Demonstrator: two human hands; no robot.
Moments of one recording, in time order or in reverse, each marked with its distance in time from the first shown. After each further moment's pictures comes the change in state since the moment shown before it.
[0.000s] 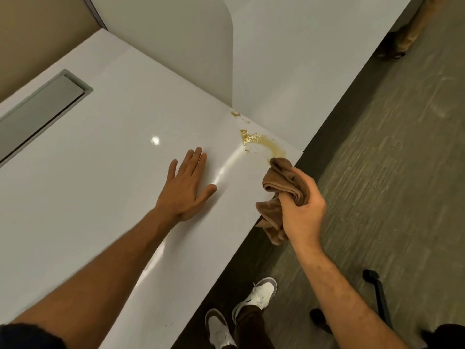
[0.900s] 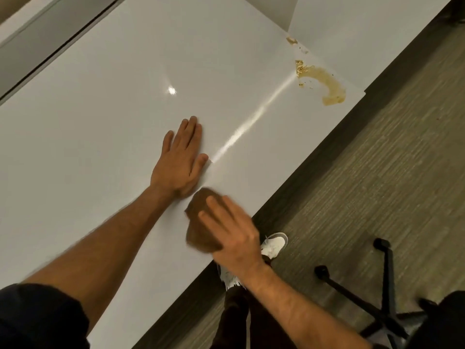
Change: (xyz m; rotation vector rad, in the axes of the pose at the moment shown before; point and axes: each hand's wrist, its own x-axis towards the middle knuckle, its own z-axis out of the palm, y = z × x) left_hand -0.127 -0.064 0.036 -0.036 0.073 -0.116; right_hand -0.210 0.119 0.102 -0.597 -0.528 -0.801
